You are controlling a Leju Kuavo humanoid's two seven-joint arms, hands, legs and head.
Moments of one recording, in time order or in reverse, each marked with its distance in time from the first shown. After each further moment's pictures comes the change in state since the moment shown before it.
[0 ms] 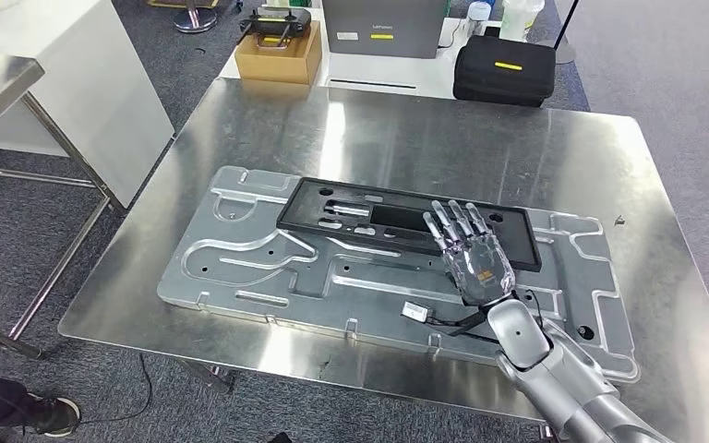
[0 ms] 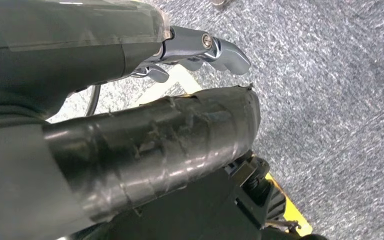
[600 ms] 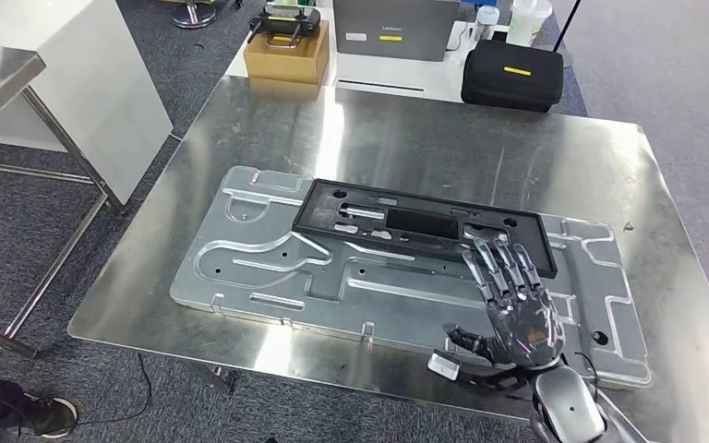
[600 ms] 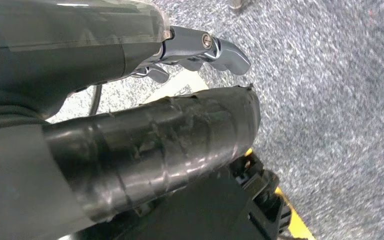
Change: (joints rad) left arm 0.026 0.010 0.016 0.000 0.050 0.031 -0.022; right arm 0.420 -0.146 -0.256 -0.573 -0.003 -0.045 -0.066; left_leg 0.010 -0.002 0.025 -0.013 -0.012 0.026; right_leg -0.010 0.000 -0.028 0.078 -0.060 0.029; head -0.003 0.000
